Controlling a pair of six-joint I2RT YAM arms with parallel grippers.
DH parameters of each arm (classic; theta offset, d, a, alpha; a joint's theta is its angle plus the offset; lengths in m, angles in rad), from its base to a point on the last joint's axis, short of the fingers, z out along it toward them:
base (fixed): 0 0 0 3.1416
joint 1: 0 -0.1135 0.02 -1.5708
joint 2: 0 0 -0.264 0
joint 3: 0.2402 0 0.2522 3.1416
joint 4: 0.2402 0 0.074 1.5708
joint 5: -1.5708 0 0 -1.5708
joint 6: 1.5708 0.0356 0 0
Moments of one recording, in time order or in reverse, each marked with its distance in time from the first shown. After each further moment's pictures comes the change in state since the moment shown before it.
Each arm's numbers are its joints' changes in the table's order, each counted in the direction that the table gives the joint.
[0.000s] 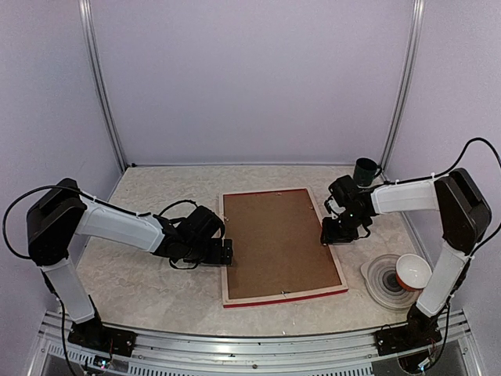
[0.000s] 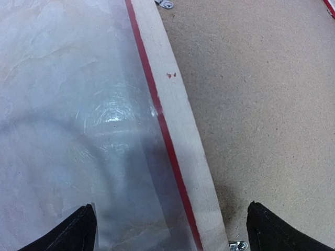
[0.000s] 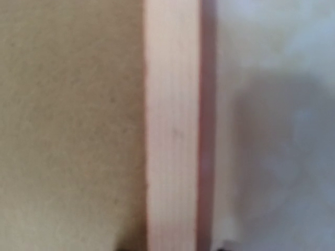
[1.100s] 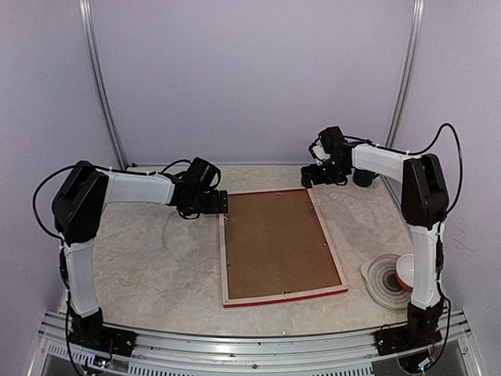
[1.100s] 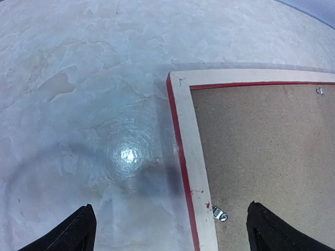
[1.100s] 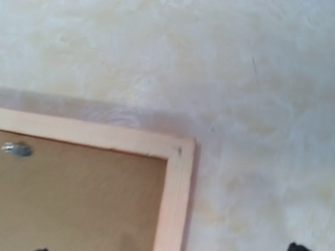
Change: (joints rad) left arm -0.264 -0.218 0.453 0.126 0.012 0.176; right arm 0.103 -0.389 0.771 0.119 -0.051 -0.276
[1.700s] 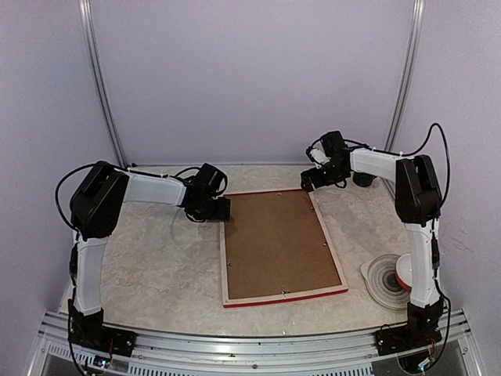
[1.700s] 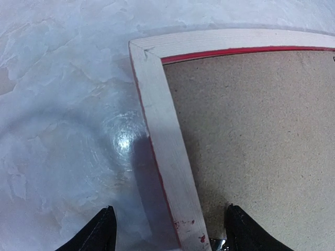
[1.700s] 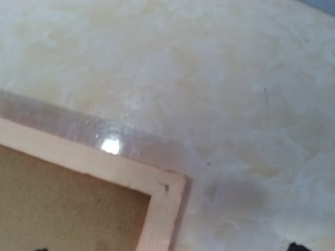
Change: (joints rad) left arm -0.014 -0.176 0.114 0.016 -0.101 0.078; right arm 0.041 -0.115 0.068 -0.065 0.053 -0.174
